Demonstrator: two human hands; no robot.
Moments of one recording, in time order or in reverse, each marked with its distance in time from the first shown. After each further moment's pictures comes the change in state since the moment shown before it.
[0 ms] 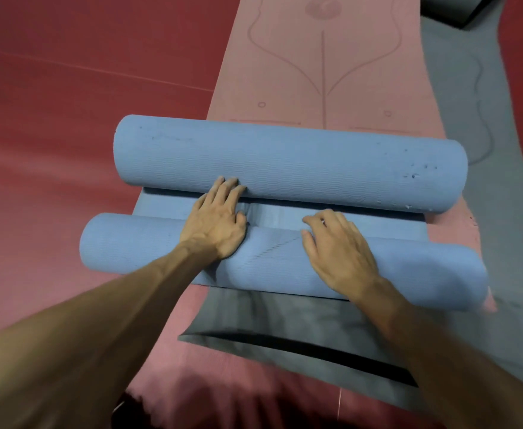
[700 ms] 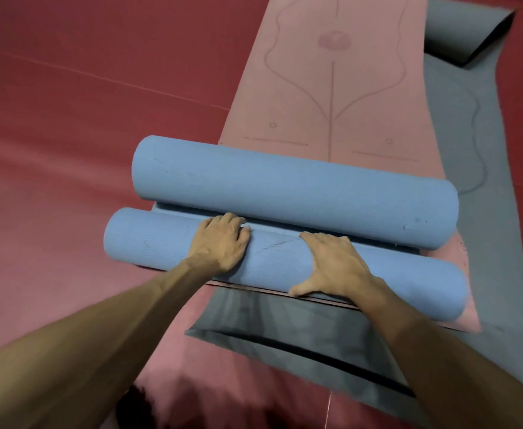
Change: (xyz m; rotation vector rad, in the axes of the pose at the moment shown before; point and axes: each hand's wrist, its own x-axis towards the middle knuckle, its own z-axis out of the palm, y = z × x) left_hand -0.022 0.004 -0.008 0.059 -0.030 -0.079; right_hand 0.017 0.000 -0.027 -0.061 -0.599 -0.054
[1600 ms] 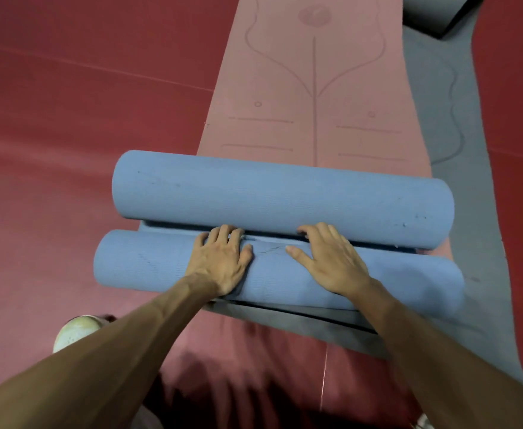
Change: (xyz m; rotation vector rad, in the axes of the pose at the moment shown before) left_hand -0.070 0.016 0.019 0.068 -0.028 0.041; right_hand -0.047 -0.012 0.035 0.204 0.210 0.110
